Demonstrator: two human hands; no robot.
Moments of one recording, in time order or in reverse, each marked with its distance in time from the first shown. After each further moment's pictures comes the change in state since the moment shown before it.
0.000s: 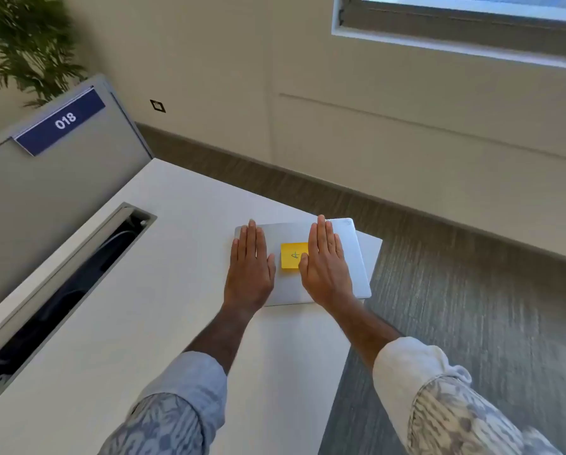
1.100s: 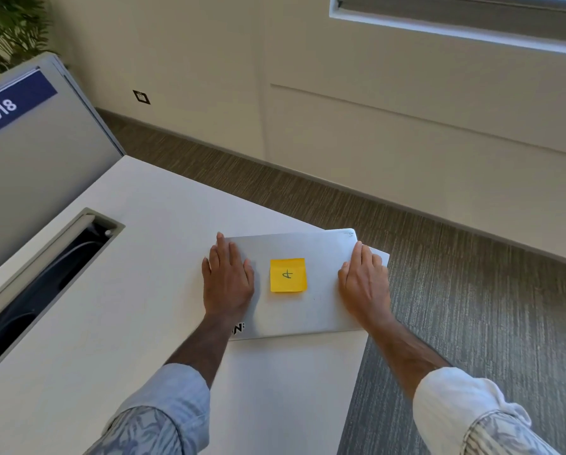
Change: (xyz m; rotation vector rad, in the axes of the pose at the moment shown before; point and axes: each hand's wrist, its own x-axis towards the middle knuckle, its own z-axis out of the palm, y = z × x) left_hand 0.057 -0.031 0.073 0.077 -0.084 -0.230; right_hand 0.029 0.095 0.036 -0.058 -0.082 0.306
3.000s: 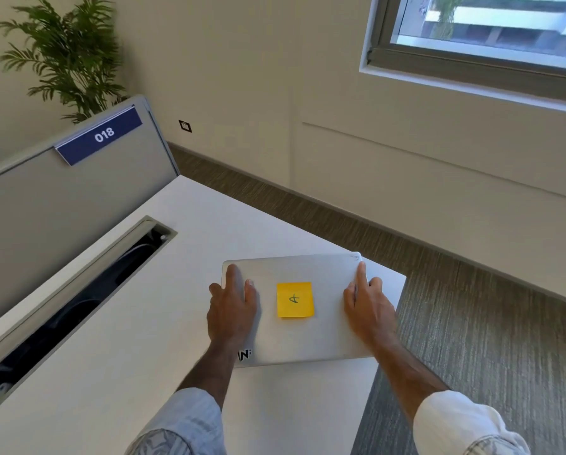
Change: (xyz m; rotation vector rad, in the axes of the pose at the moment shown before) left_hand -0.071 -0.042 -0.054 -0.498 0.094 -0.353; right_hand -0.053 -0.050 -0.047 0.211 -0.020 0.054
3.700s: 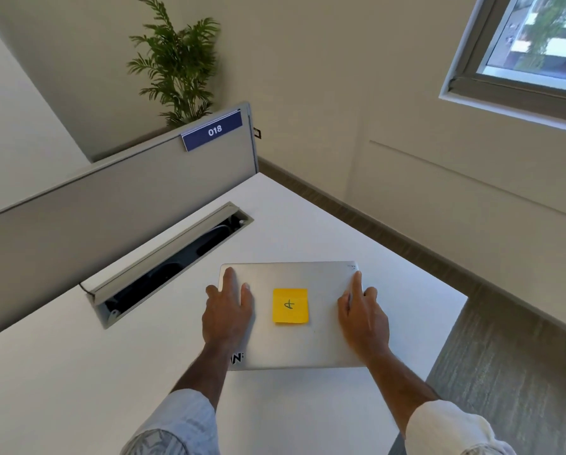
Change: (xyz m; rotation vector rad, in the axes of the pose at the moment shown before) left_hand -0.053 -0.107 -0.113 0.008 0.128 -0.157; right_hand -0.084 -0.105 0.028 0.033 -0.105 -0.197
